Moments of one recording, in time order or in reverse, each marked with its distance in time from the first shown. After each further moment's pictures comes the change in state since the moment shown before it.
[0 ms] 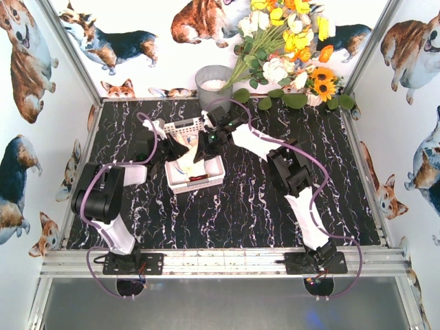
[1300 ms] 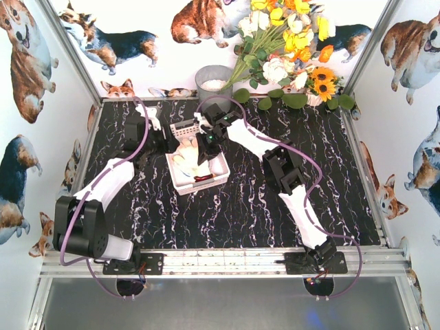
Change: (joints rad) left arm 0.000 -0.318 0.190 -0.639 -0.175 0.337; right arm 0.013 0.119 0.254 -0.301 0.042 -0.269
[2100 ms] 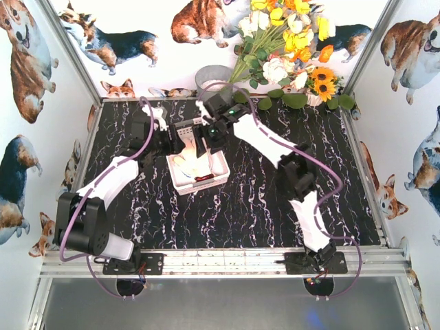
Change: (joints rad) left arm -0.051 0.024 0.018 -0.043 -0.013 -0.047; right arm 0.037 -0.177 -0.039 -0.072 0.199 -0.006
